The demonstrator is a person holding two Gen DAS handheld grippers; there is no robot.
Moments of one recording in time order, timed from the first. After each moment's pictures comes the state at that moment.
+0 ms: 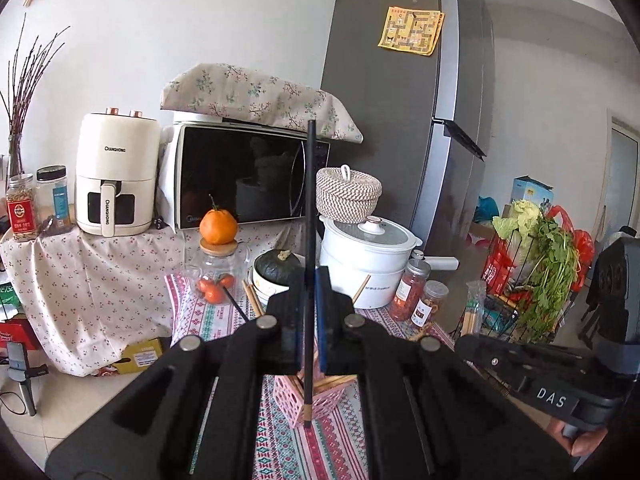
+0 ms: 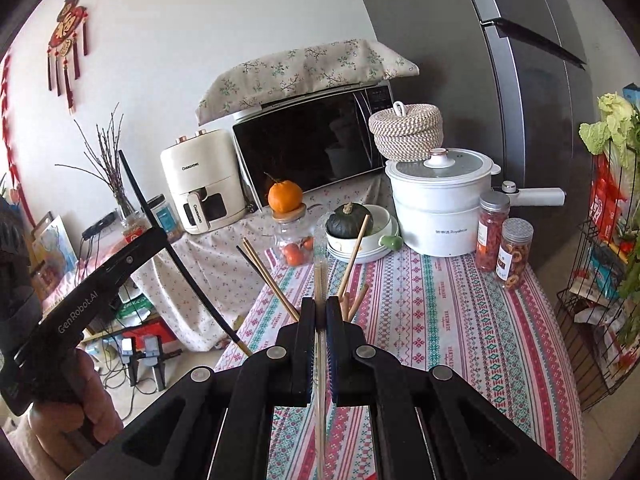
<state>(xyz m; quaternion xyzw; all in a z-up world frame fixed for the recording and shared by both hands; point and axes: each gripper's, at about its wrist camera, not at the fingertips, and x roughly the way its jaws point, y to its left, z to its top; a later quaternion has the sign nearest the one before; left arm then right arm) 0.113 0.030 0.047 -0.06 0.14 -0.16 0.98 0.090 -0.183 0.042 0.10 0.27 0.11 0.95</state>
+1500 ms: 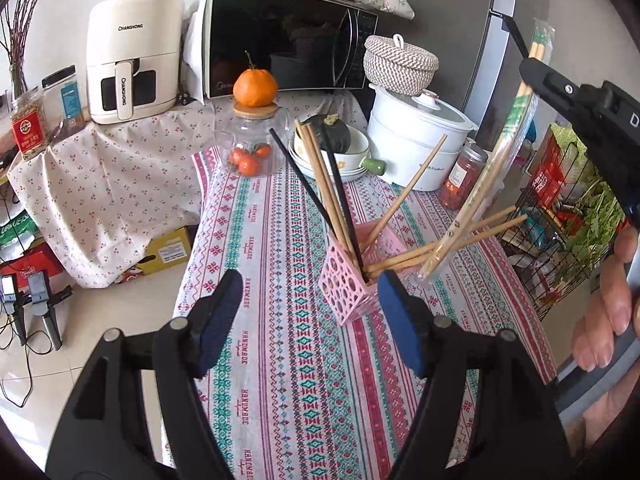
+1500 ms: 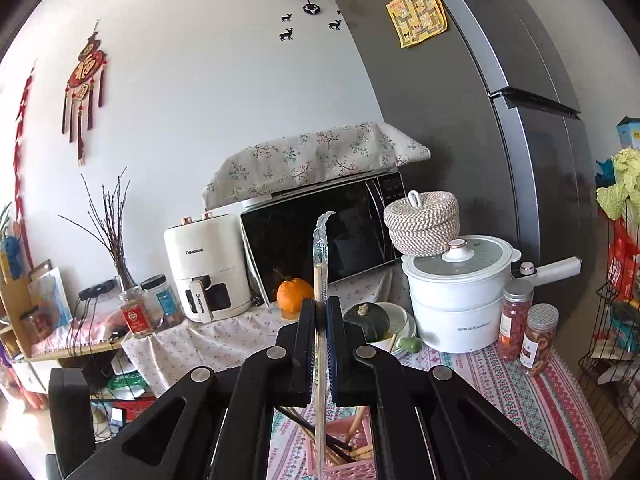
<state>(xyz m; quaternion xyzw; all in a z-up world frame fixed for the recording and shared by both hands) 0.144 0.051 -0.027 -0.04 0.37 -0.11 0.92 0.134 -0.150 0.068 0.11 0.10 0.09 0.98</state>
